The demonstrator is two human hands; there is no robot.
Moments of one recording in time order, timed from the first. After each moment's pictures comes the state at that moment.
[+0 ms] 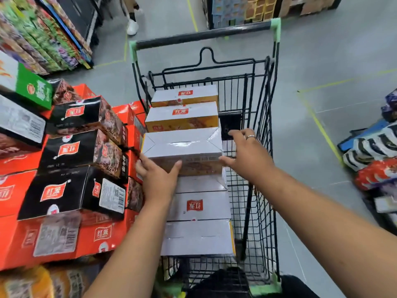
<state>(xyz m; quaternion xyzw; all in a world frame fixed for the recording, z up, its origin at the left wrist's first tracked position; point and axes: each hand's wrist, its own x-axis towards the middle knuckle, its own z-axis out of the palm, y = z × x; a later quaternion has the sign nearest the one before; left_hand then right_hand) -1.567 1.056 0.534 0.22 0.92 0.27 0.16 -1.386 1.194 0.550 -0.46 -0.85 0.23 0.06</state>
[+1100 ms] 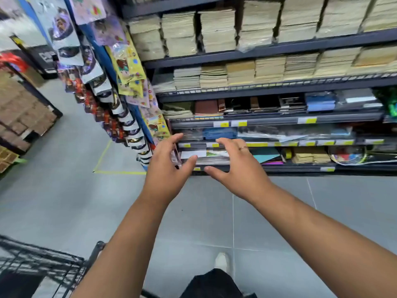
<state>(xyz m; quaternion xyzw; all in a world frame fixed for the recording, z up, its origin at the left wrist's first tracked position) -0.952 1.026 0.691 0.85 0.31 0.27 0.33 -0.824 0.893 0.677 -0.82 -0.42 0.12 0.36</state>
